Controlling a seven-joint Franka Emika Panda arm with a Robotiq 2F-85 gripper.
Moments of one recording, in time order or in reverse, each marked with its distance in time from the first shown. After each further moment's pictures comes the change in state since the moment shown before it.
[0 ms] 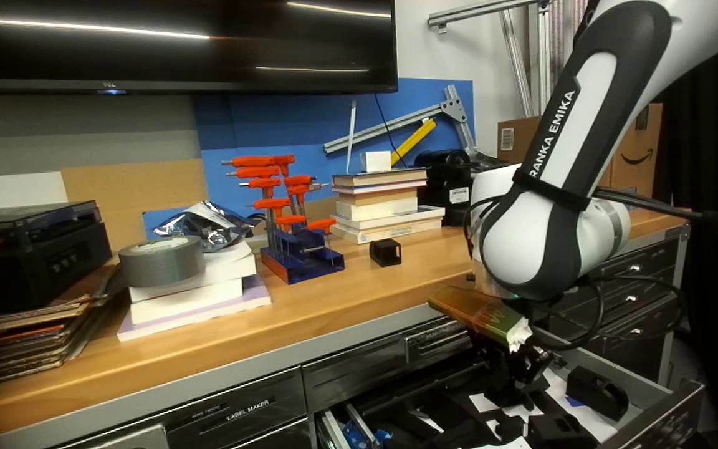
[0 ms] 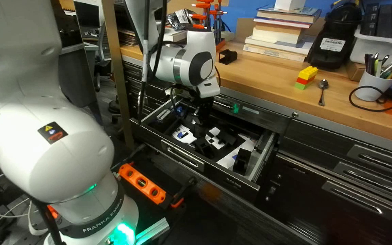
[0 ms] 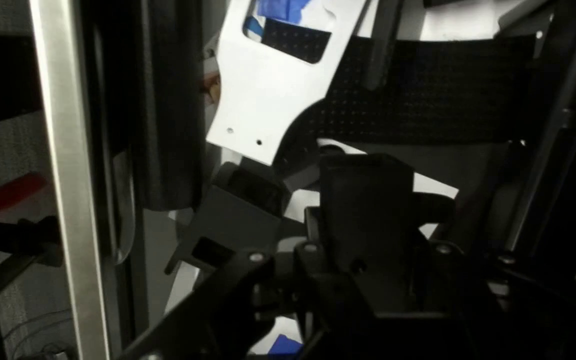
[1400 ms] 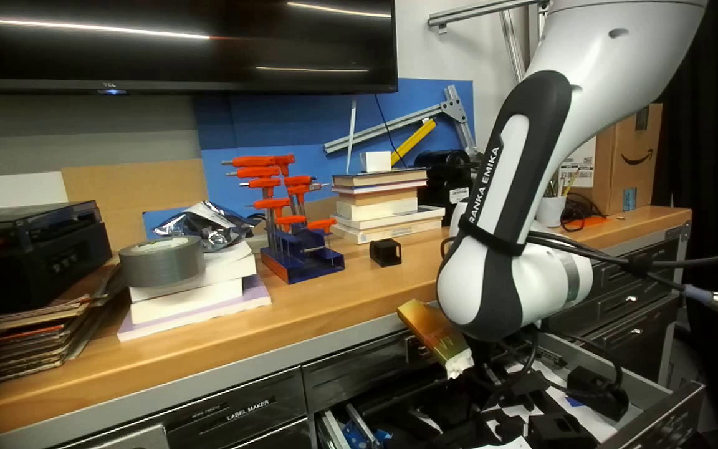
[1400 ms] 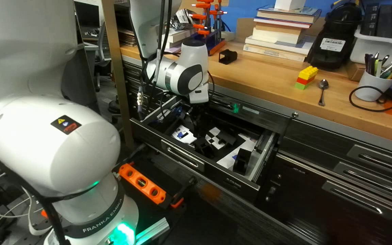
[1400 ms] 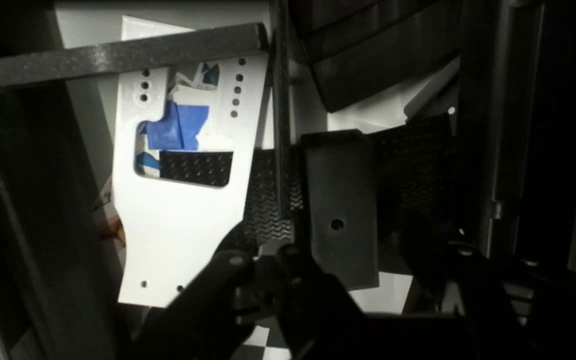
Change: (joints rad) arm 0.149 0.174 -0.026 0.067 0.267 0.206 0.044
